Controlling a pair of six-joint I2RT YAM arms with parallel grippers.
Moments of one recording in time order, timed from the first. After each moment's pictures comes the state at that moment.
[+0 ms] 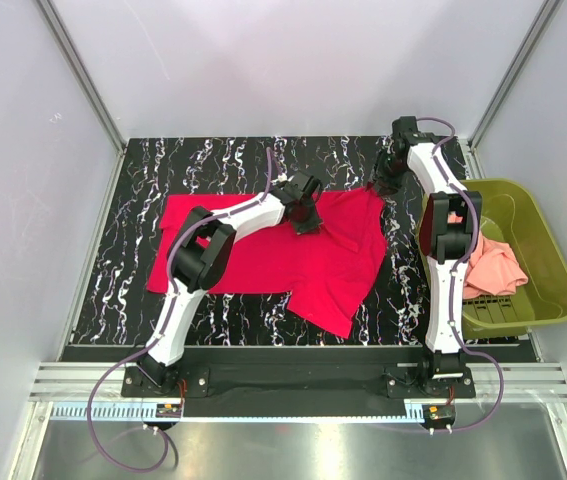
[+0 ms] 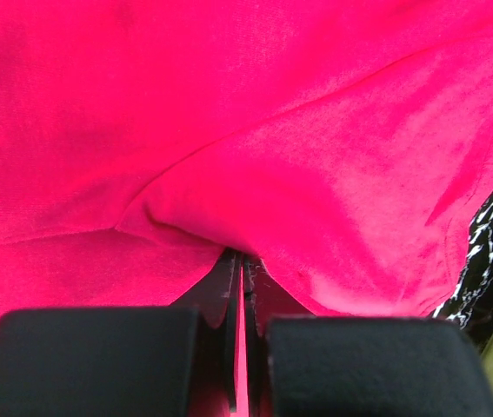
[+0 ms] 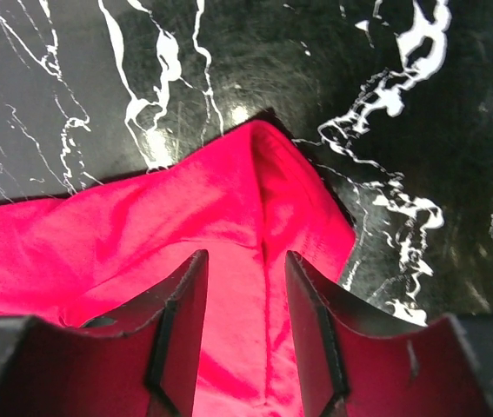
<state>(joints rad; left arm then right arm) -0.66 2.28 1.75 -0.45 0.04 -0.93 0.06 2.40 2.16 -0.90 -0.18 0.41</state>
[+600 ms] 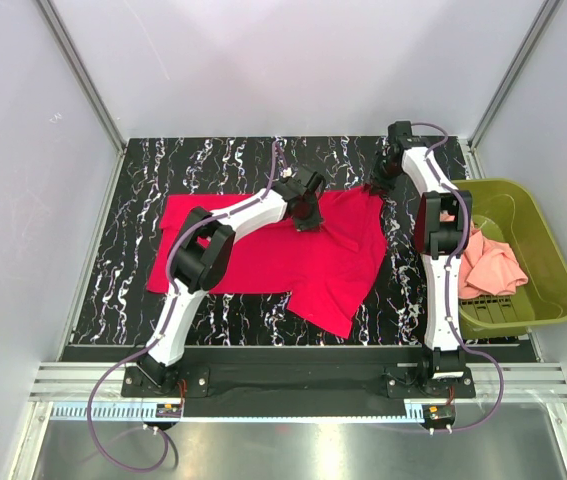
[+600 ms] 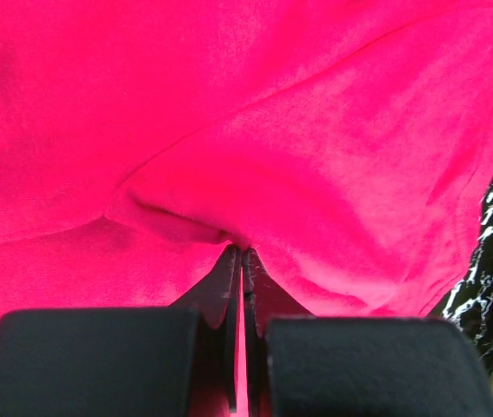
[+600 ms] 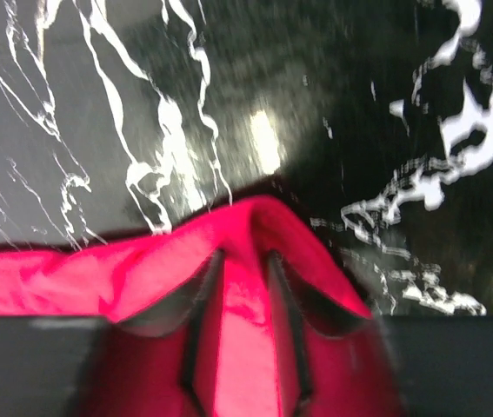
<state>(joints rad) -0.67 2.28 1.82 -0.53 0.03 -0.84 0.06 2.52 2.24 -0.84 -0.23 0.44</state>
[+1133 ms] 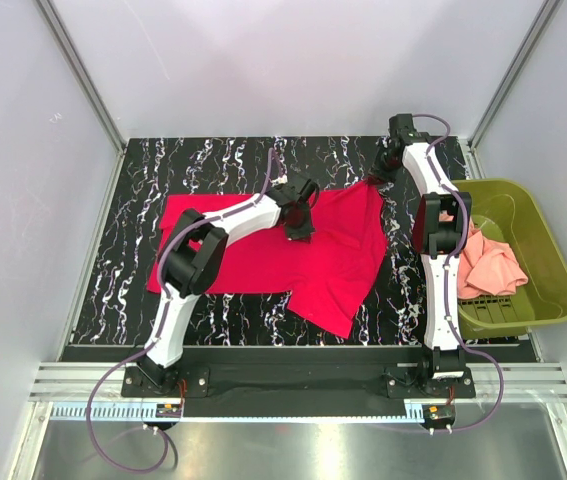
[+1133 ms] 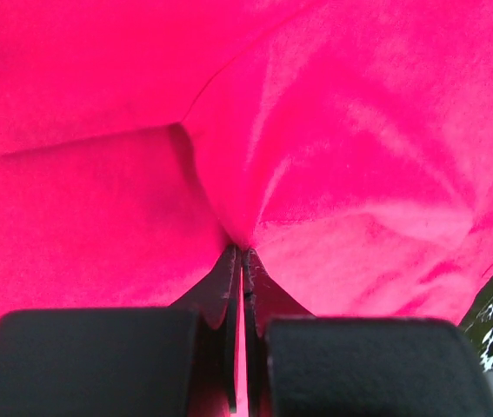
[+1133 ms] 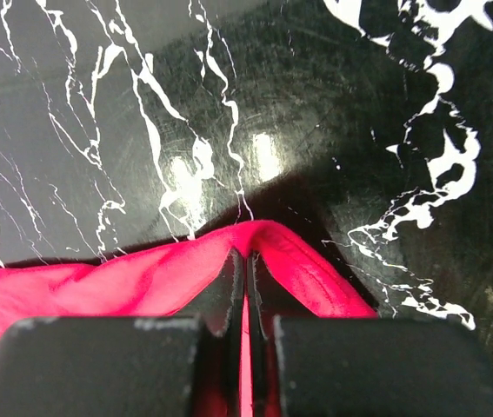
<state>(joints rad) -0.68 2.19 1.68 -0.55 0.03 -0.79 0.06 2.55 2.36 -0.86 -0.20 0.46</state>
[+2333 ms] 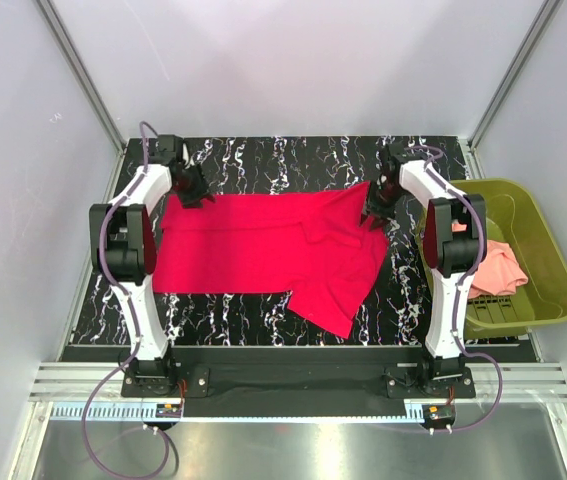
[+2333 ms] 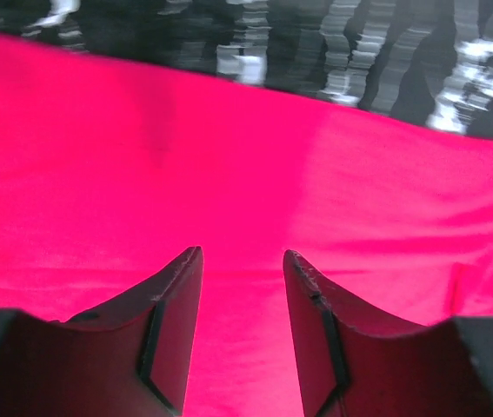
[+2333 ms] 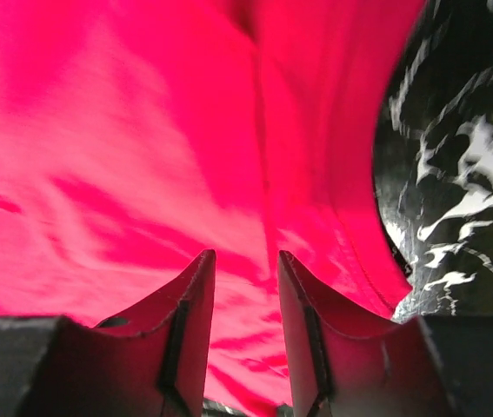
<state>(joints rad) -0.05 2.03 1.63 -0.63 0.22 -0.41 0.13 2.18 1.78 -0.91 -0.21 0.43</state>
